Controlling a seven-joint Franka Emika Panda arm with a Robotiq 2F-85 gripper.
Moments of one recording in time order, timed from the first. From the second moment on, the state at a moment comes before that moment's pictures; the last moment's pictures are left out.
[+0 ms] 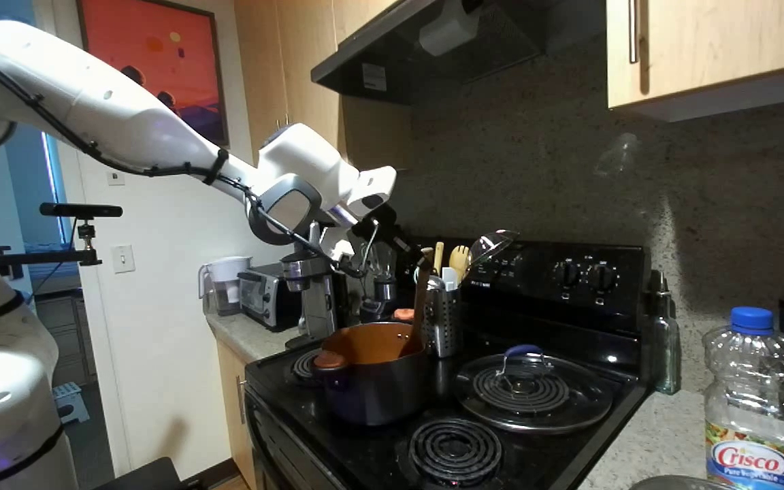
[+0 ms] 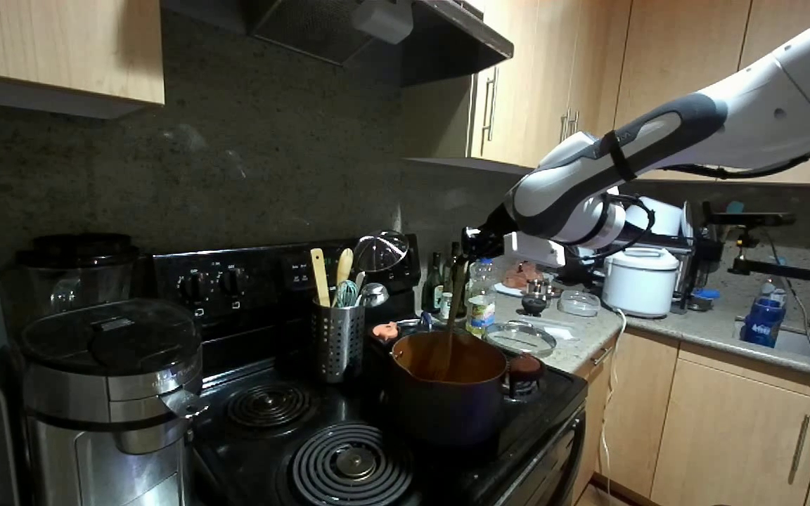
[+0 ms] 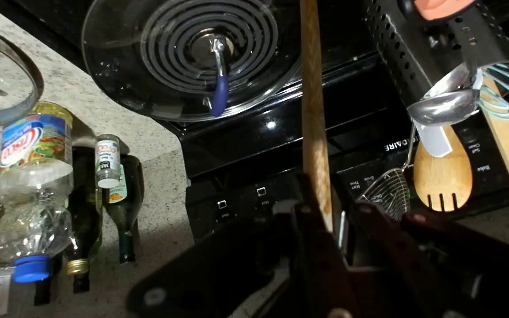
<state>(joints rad) -0.08 -0.28 -0.24 -2.44 0.17 3.01 -0.01</state>
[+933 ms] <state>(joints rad) -0.04 -0.62 -0.30 -2.75 0.14 2.99 -0.16</state>
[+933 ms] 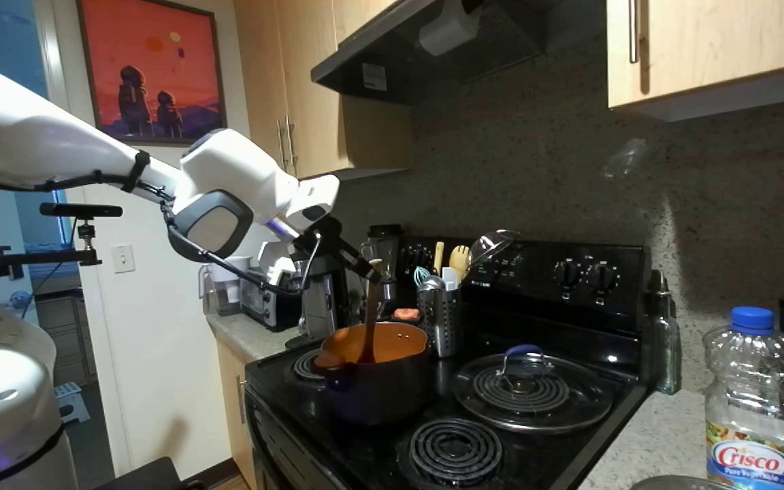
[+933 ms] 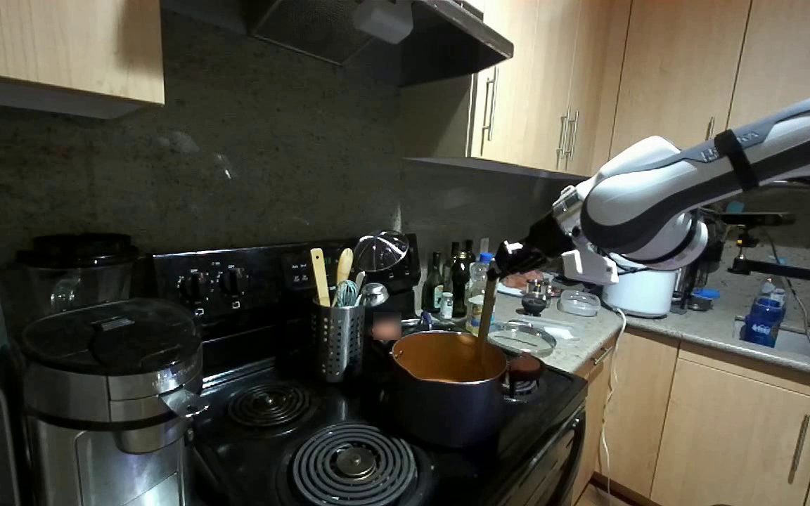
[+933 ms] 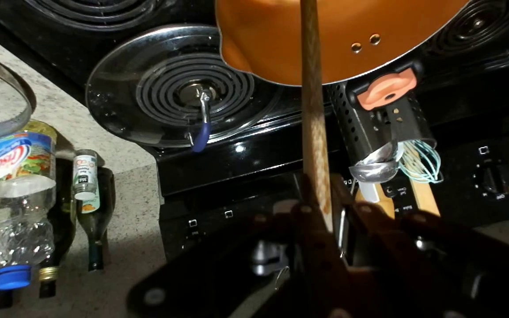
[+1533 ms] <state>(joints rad) 0.06 -0.65 -0.30 -2.77 0.14 2.96 -0.15</state>
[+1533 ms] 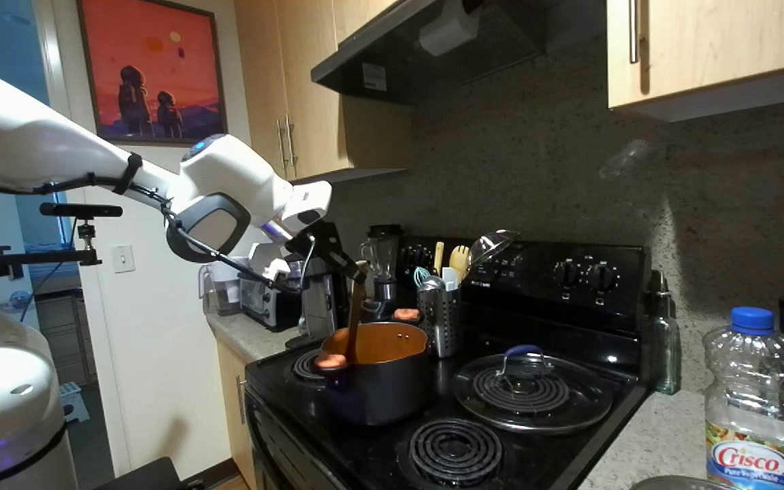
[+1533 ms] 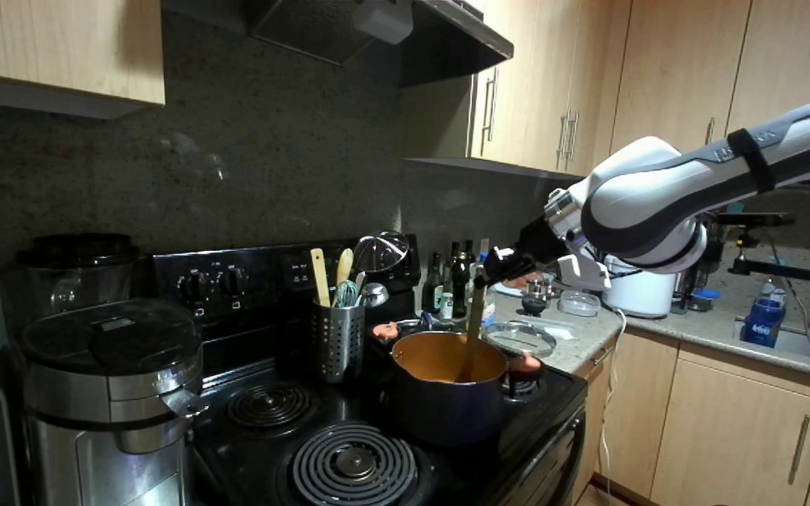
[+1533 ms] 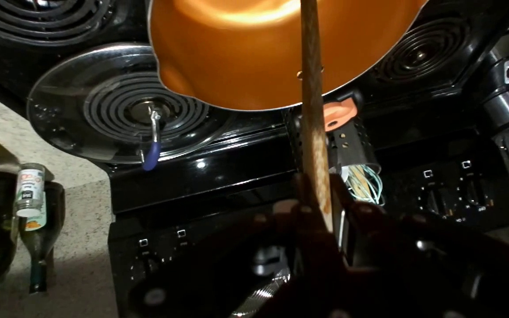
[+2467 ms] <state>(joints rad) 0.17 -0.55 -0.31 -2.71 0.17 3.06 -0.14</state>
